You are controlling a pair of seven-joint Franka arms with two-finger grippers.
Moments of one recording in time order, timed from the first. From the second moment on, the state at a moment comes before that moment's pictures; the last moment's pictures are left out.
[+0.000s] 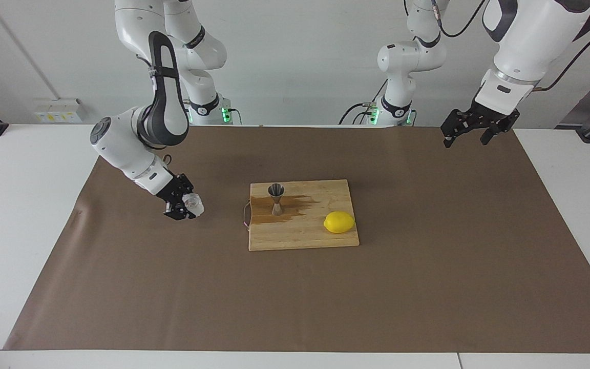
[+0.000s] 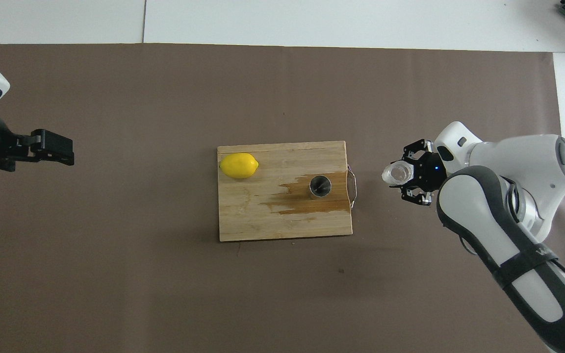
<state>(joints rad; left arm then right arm) 0.07 -0.01 -0.19 -1.58 -0.01 1.55 -0.16 0.08 0.11 0.04 -2.15 0.57 2.32 -1.75</state>
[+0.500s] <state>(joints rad) 0.06 -0.01 -0.19 -1.58 -0.01 1.55 -0.15 0.21 0.11 0.04 -2.07 0.42 2.32 -1.45</state>
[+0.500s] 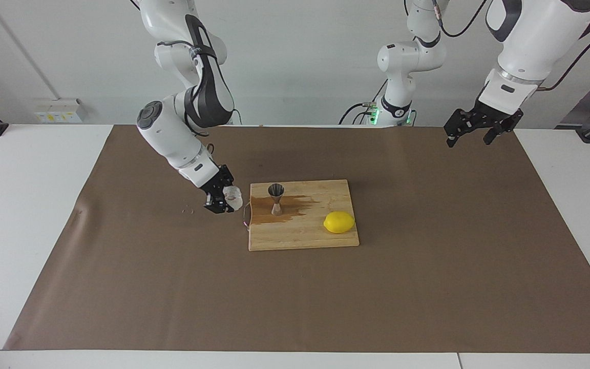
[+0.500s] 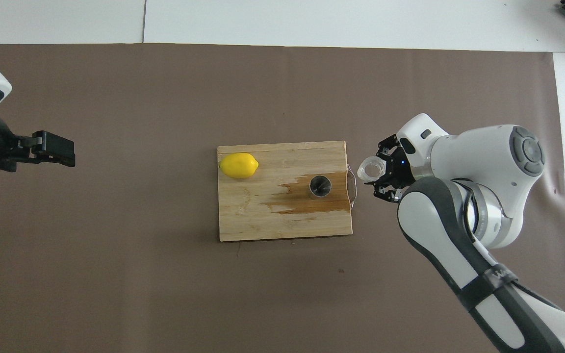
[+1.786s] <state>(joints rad) 0.06 -0.02 -0.18 -1.58 -0.01 1.54 -0.16 0.39 0.13 0.04 -1.99 -0.07 2.32 -1.12</state>
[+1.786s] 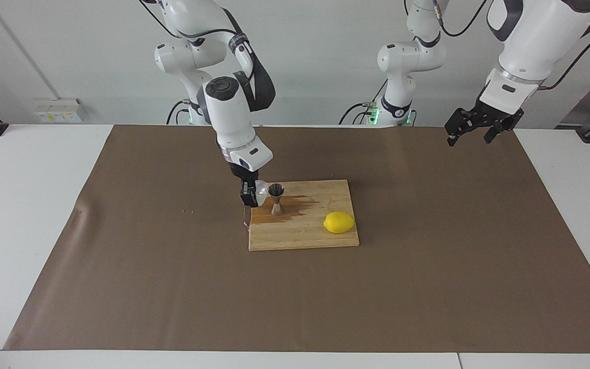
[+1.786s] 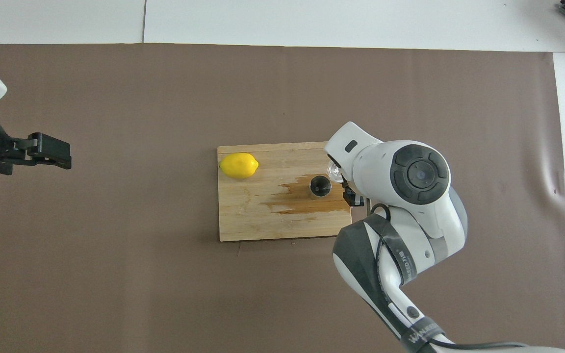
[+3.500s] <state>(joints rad) 0.06 -0.02 -0.18 -1.58 -0.01 1.54 -0.16 0.48 0.14 0.04 -1.99 -0.50 2.27 -1.01</state>
